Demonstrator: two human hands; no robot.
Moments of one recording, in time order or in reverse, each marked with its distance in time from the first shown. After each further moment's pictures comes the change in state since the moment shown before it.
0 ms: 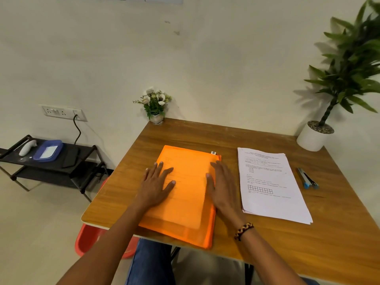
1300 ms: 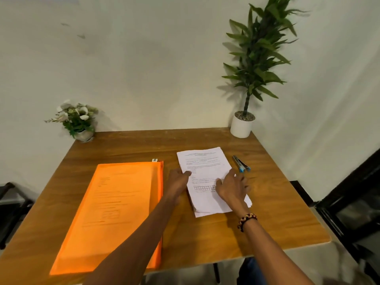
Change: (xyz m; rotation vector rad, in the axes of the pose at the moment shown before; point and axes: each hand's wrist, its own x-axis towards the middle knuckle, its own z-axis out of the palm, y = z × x) left_hand 0.073 0.274 0.033 -1.256 -0.291 -0.429; right_hand -0.004 0.147 -0.117 -0.339 0.006 0.762
